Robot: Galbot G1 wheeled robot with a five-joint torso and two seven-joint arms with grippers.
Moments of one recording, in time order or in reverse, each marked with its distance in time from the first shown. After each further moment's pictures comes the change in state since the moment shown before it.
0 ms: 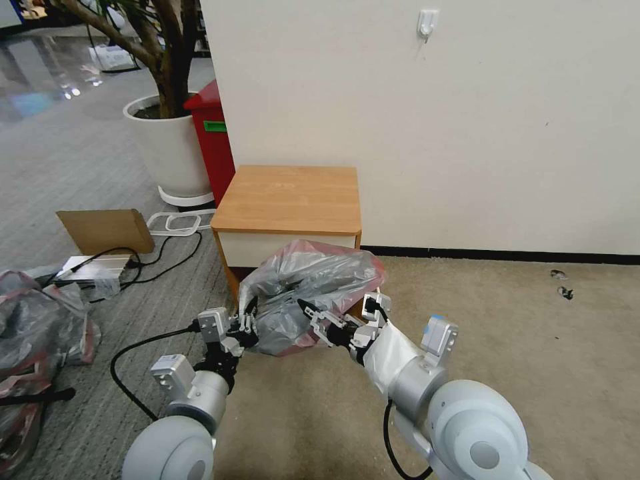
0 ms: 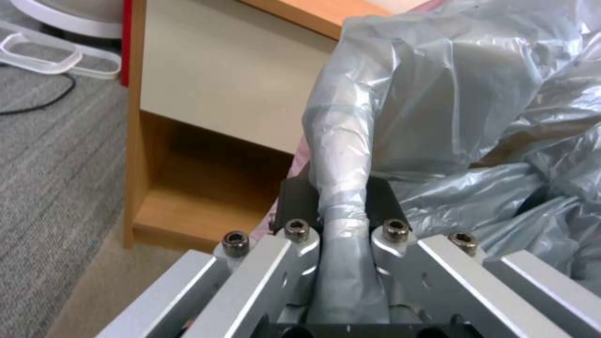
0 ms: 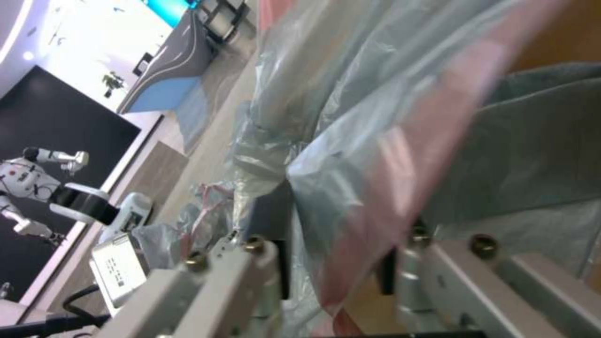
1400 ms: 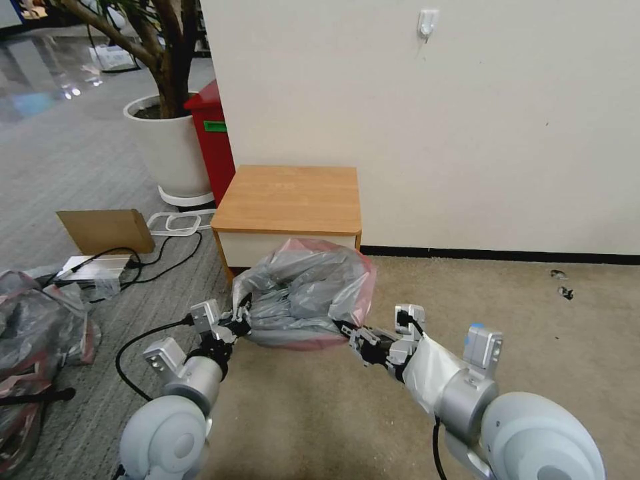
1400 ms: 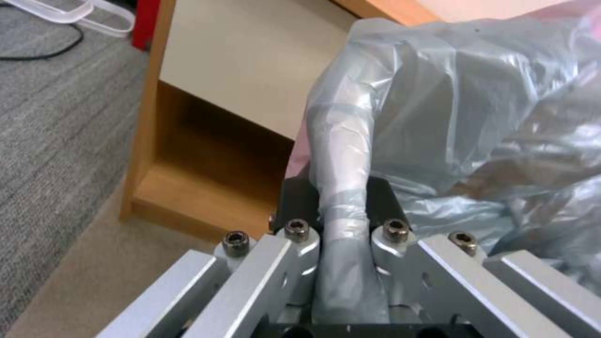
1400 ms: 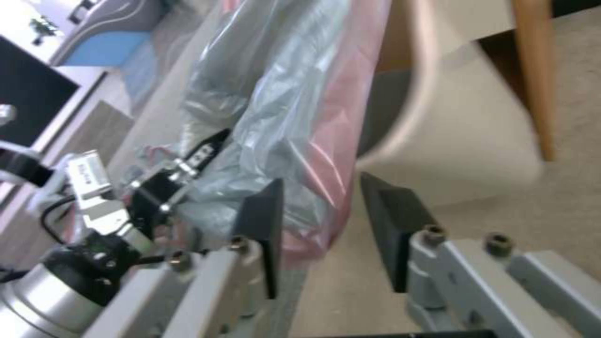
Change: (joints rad) left arm -0.086 0.013 -0.044 0.057 -0.201 0.048 -0.073; right arm -0.127 -0.151 0.184 0.111 0.088 -0.115 0.017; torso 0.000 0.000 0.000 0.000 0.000
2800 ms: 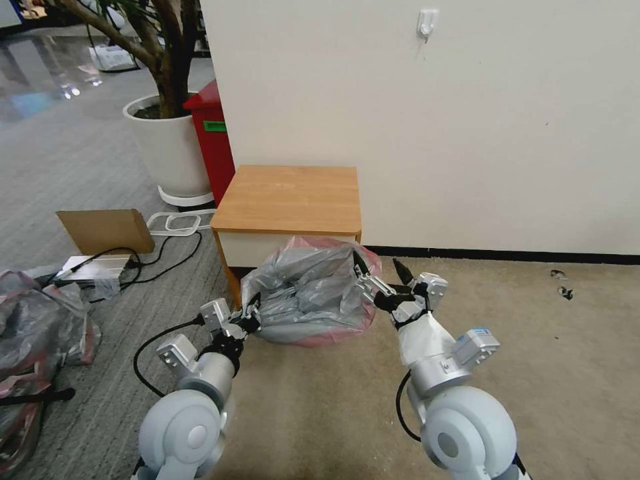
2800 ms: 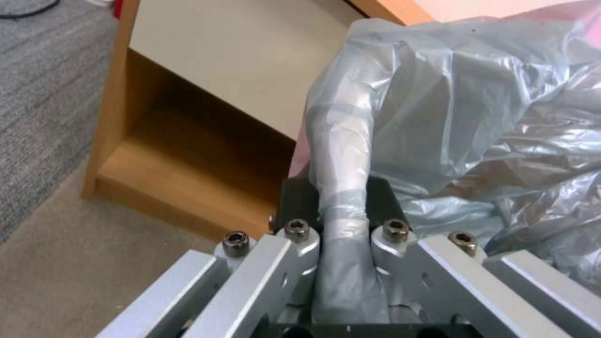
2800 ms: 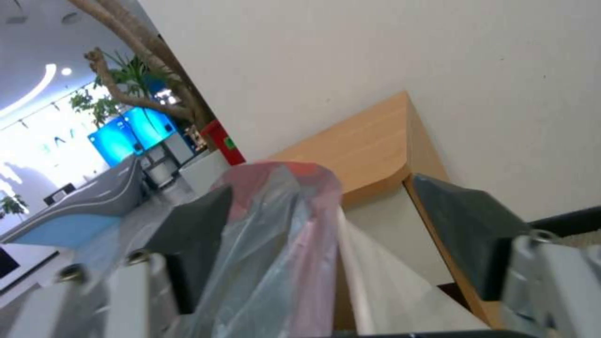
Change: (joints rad) left arm -0.040 -0.046 0.049 0.022 -0.051 -0.005 -0.047; right arm -0.012 0.373 -0.026 -0.231 -0.720 0.438 -0.307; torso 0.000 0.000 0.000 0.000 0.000
